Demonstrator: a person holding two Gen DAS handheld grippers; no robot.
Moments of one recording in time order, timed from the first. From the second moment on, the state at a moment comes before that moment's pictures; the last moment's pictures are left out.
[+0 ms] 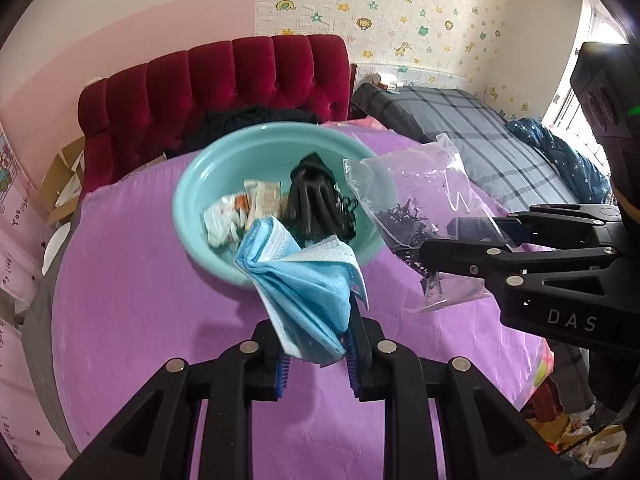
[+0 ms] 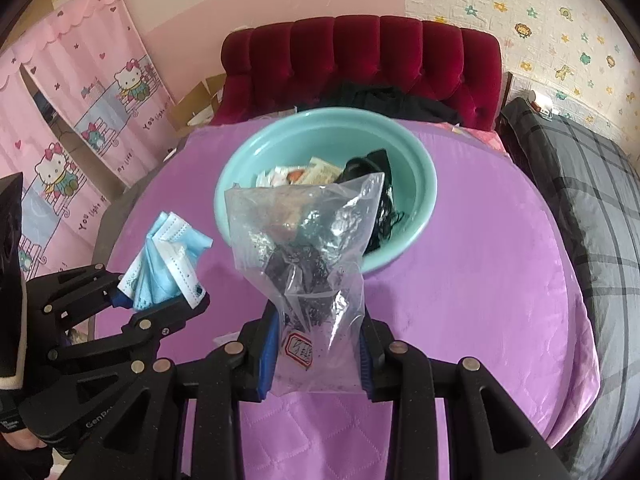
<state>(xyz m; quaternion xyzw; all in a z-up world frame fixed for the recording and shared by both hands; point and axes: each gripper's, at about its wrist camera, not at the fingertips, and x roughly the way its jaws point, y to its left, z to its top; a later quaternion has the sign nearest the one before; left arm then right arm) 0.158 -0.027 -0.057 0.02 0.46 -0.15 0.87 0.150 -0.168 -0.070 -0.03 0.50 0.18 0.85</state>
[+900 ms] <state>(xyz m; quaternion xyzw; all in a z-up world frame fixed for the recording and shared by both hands) 0.274 -0.017 -0.094 0.02 0.47 -0.14 0.87 0.294 -0.142 -0.087 -0.02 0.50 0.18 0.85</state>
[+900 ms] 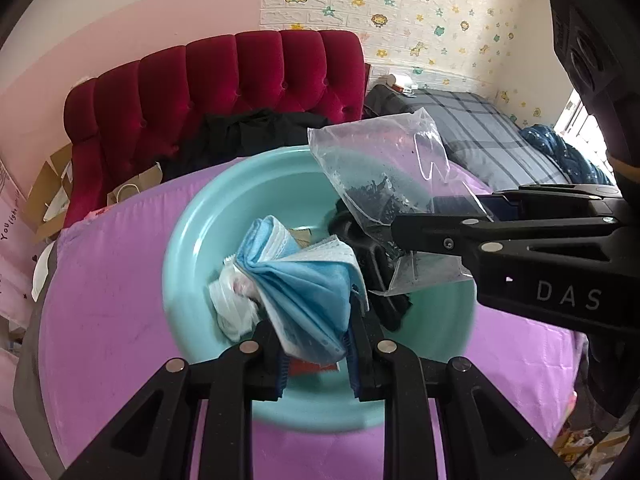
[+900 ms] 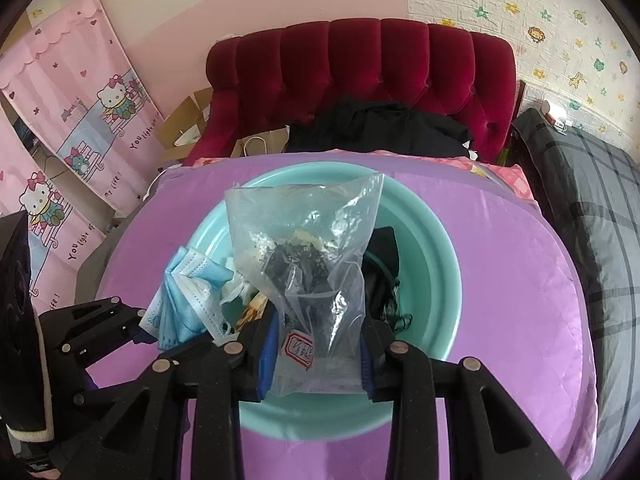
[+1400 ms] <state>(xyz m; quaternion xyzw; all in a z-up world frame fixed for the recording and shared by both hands) 0.319 -0.008 -0.136 -0.01 0.48 -0.11 0.87 0.351 -0.134 -0.133 0.00 0.51 0.18 0.84</state>
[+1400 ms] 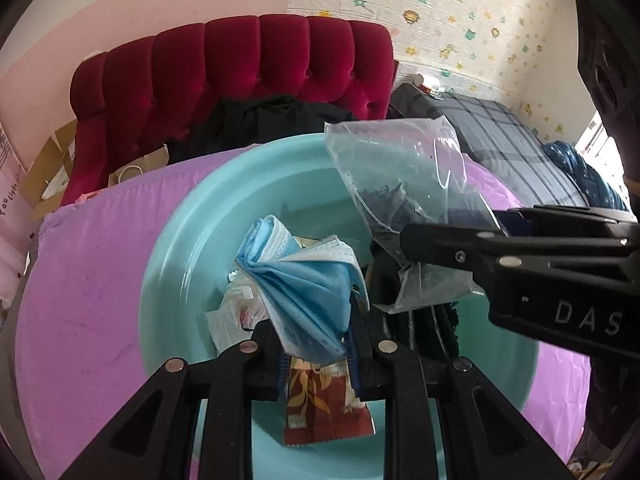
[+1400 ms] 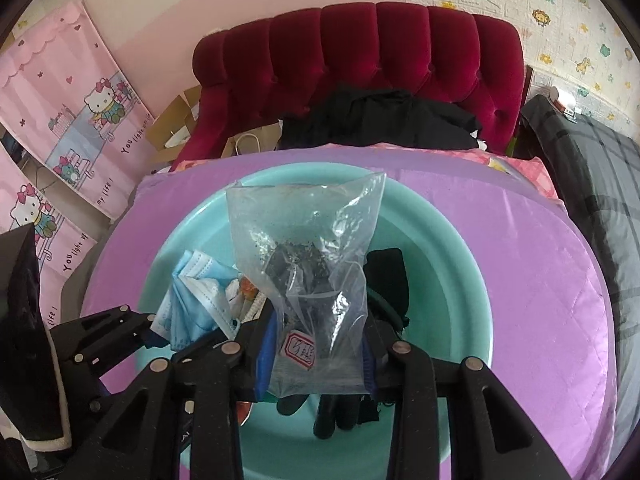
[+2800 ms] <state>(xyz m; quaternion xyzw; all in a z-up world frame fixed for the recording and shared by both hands) 0.213 -0.021 -0.059 0.01 0.43 -0.04 0.90 0.239 -0.173 -0.069 0.00 0.47 0.14 0.87</state>
